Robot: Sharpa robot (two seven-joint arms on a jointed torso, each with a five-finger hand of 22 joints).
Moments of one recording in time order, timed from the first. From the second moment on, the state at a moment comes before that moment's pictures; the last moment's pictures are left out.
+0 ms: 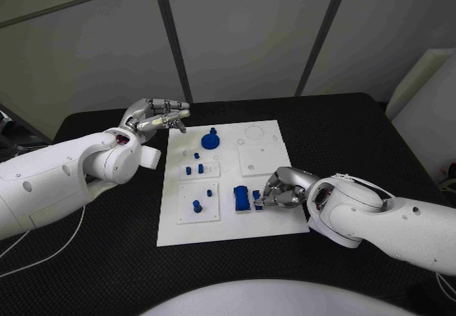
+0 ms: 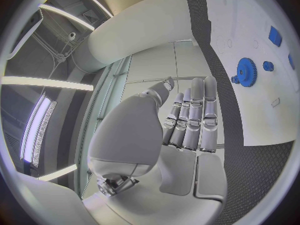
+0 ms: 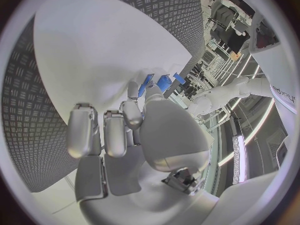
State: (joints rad) left arm 1.11 -0.85 0.09 1.39 -0.21 -0.25 0.31; left_hand 1.42 -0.11 0.34 0.00 0.12 0.88 0.22 0.16 0.07 0.83 0.16 0.49 0.08 0.97 0.08 0.89 0.34 0.20 0.93 0.18 0.52 0.93; right arm 0.93 -0.93 0.05 1.83 -1.41 -0.27 -0.49; right_hand 1.30 0.01 -0.18 0.25 0.23 1.06 0.05 0.39 0.45 1.36 -0.02 1.19 1.21 1.47 -0.07 1.44 1.31 0.07 1.43 0.03 1.40 1.31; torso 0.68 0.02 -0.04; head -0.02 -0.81
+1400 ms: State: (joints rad) left arm 1.10 -0.84 0.09 1.37 -0.19 -0.24 0.32; left_hand 1.39 -0.10 0.32 0.02 0.12 0.88 0.22 0.18 0.07 0.82 0.16 0.51 0.09 0.96 0.09 0.89 0.34 0.20 0.92 0.19 0.51 0.91; right arm 0.97 -0.92 0.07 1.68 -1.05 -0.50 -0.09; right_hand 1.49 0.06 -0.21 0.22 0.27 0.92 0.12 0.31 0.41 1.07 0.04 0.78 0.86 1.44 -0.04 1.19 1.08 0.13 1.20 0.07 1.08 1.00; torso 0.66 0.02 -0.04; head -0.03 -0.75
